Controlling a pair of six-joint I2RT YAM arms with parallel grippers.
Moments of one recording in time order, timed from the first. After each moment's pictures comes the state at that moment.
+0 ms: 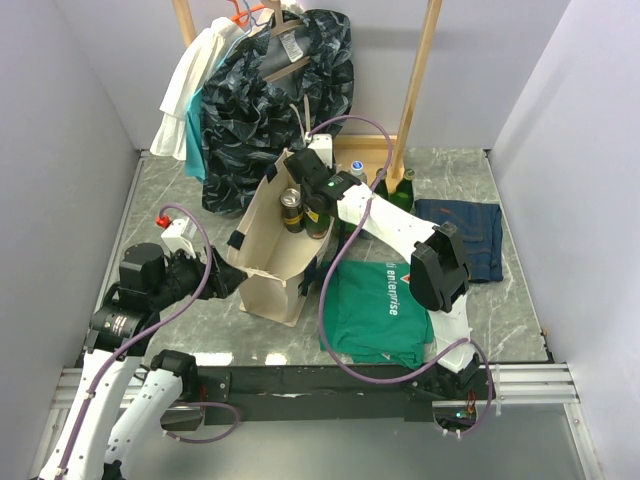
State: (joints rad) left arm -0.22 0.55 0.81 -0.72 0.39 -0.42; right arm 0.75 2.05 1.86 -0.58 0.57 0.48
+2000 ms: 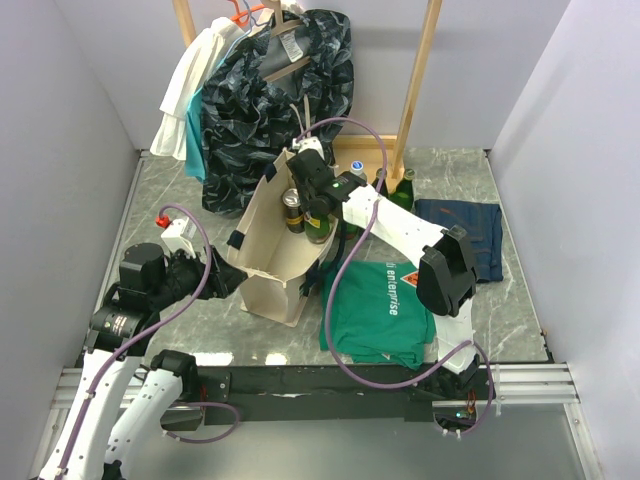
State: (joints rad) left arm -0.22 0.55 0.81 -0.72 0.39 -0.43; right arm 0.75 1.98 1.82 -0.61 0.42 0.27
